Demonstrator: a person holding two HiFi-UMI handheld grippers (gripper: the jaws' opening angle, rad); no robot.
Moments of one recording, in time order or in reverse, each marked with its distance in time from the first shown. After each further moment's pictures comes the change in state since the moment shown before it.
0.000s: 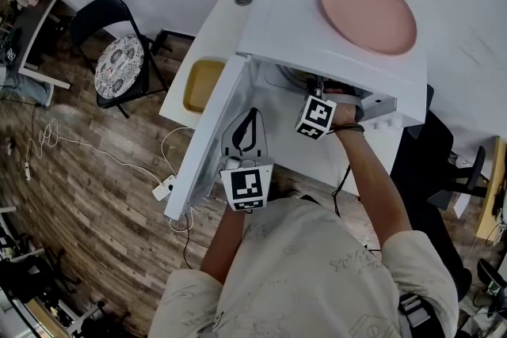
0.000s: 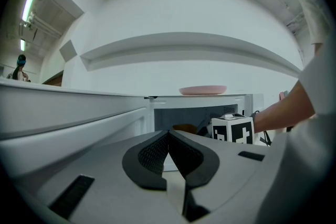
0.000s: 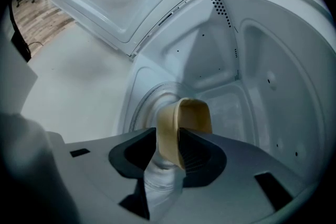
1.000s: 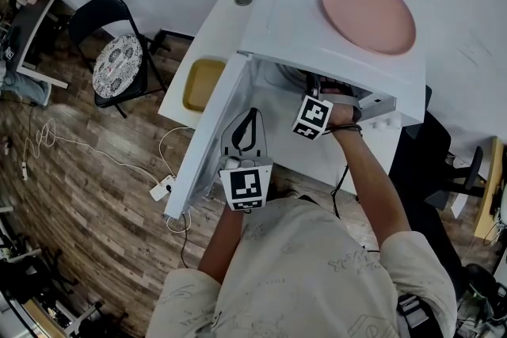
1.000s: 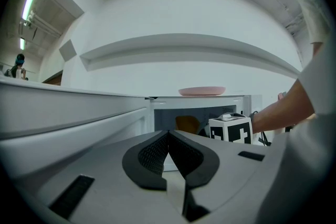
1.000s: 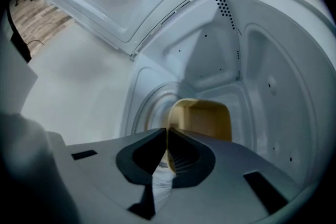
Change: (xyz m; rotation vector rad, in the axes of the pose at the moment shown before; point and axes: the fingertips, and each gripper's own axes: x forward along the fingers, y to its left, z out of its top) left arm -0.004 0.002 0.002 -0.005 -0.009 -0.012; right arm -0.005 -0.001 0.004 -0.017 0.039 -0.005
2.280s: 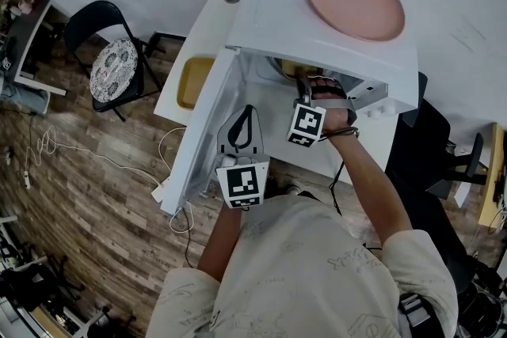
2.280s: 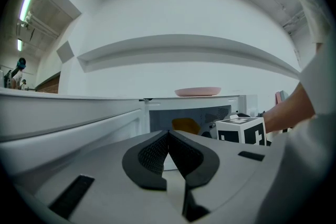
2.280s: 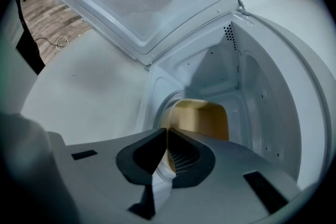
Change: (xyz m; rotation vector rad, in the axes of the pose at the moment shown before) left arm -0.007 -0.013 0.001 0.018 0.000 -0.017; right arm -0.032 0.023 0.004 -0.040 -0.047 0.003
